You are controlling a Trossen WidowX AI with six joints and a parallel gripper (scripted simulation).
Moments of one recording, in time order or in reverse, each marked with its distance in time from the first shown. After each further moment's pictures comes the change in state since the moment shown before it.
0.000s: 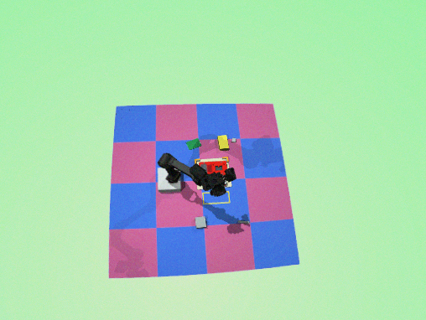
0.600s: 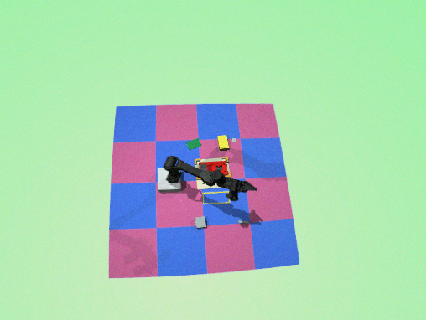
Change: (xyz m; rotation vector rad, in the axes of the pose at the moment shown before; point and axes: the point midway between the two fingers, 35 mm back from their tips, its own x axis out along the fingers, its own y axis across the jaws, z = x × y) arm -0.038 -0.152 0.097 -0.399 -0.299 -0.518
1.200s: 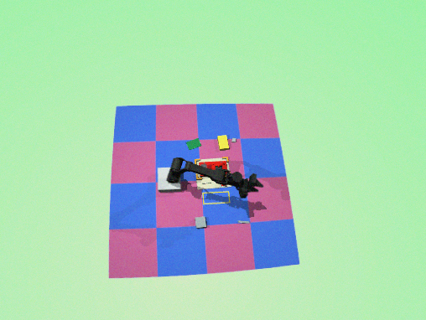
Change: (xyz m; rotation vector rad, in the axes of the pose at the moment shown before) arm -0.019 -0.185 -0.006 -0.536 0.101 -0.620
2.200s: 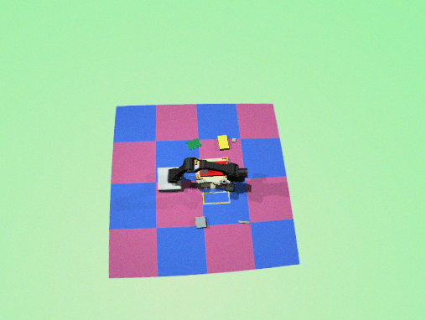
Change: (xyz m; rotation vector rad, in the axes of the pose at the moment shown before) arm -0.071 -0.240 -0.147 -1.181 1.033 -0.767
